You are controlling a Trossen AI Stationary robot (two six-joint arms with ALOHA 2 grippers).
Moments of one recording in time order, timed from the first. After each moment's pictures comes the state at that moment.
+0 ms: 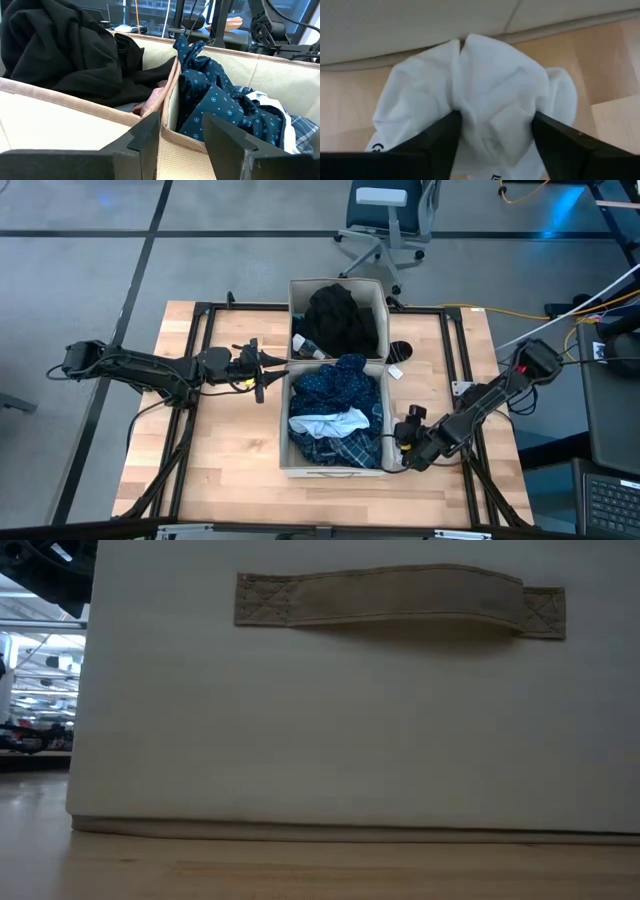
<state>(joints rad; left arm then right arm) 0.07 0.97 0.34 0.51 -0.16 -0.12 0.71 1.45 0.60 -0.48 0.38 0.84</state>
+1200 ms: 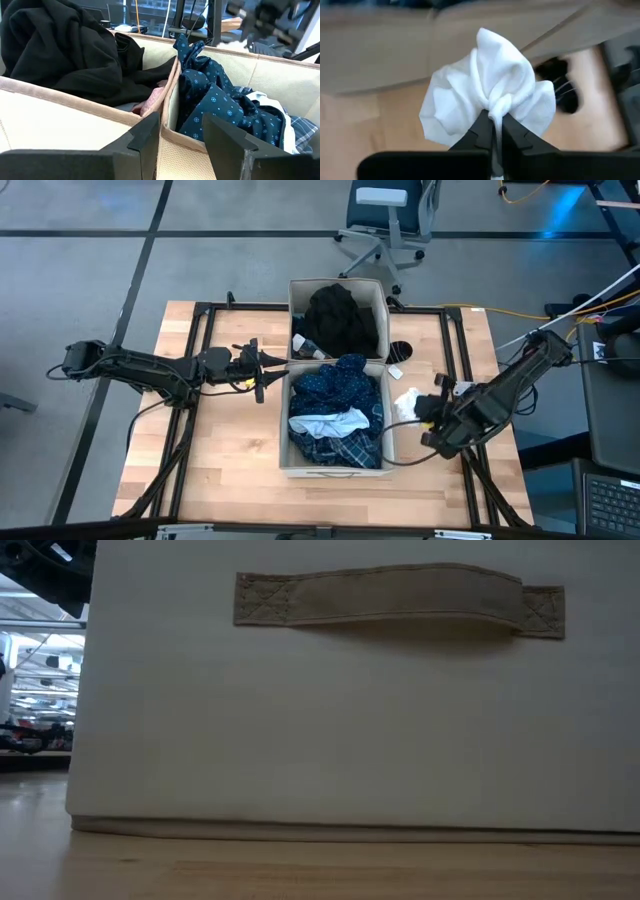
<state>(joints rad) 0.07 0.96 0.34 0.50 -0.16 -0.13 0.71 1.24 1.17 -1.38 0.54 0.85</state>
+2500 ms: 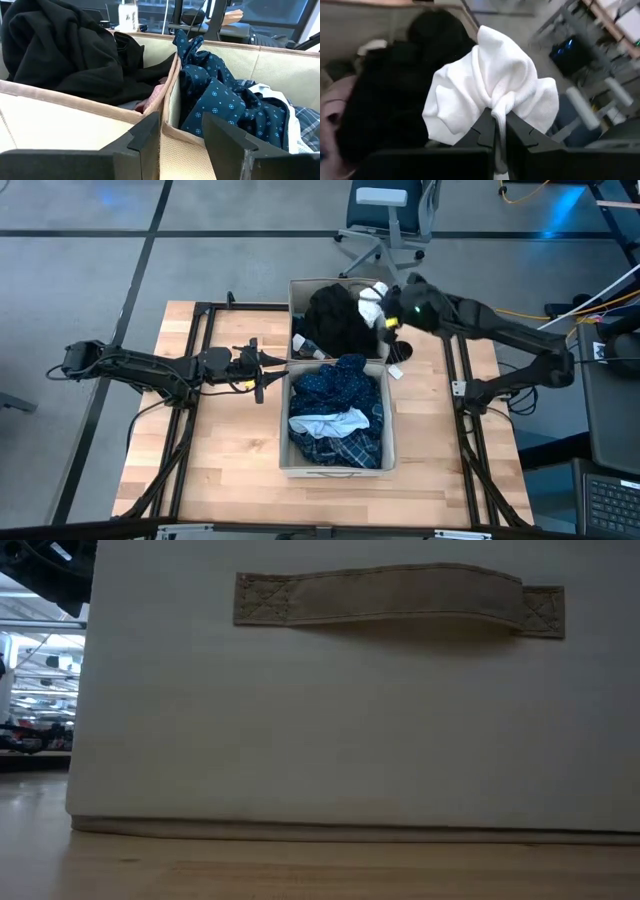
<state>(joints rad) 0.07 0.96 0.35 0.46 -0.16 -0.08 -0.28 1.28 1.41 -0.74 0.47 -0.25</state>
